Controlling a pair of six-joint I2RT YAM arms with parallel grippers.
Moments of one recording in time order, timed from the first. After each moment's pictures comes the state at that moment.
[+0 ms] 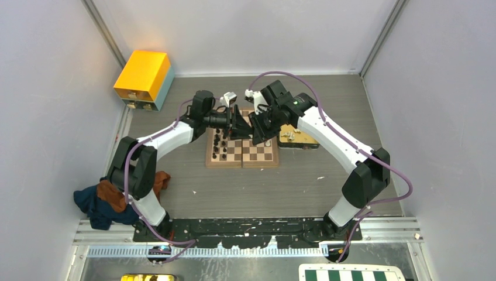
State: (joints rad) left arm -0.45 1.71 1.12 0.14 1.04 -1.08; right arm 0.63 1.62 1.56 -0.95 -0.32 0.10
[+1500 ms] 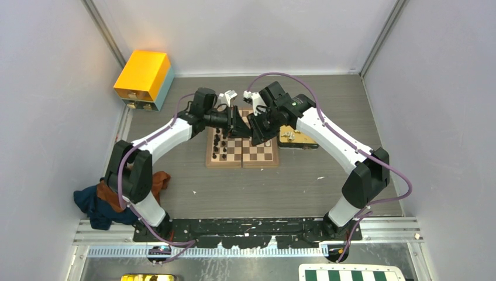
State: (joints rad) left arm -0.46 1.67 1.19 -0.12 0.94 -0.87; right arm 0.63 1.62 1.55 -0.94 -0.31 0.10
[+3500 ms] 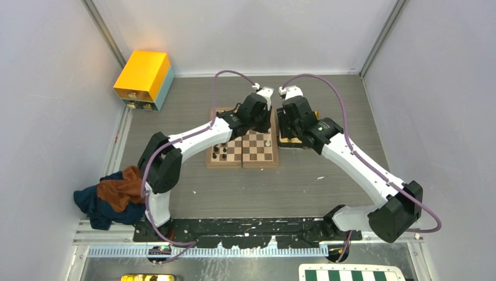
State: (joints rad) left arm -0.81 1.91 1.54 -0.25 -0.08 -0.35; right arm 0.60 1.29 1.21 -0.66 0.30 0.21
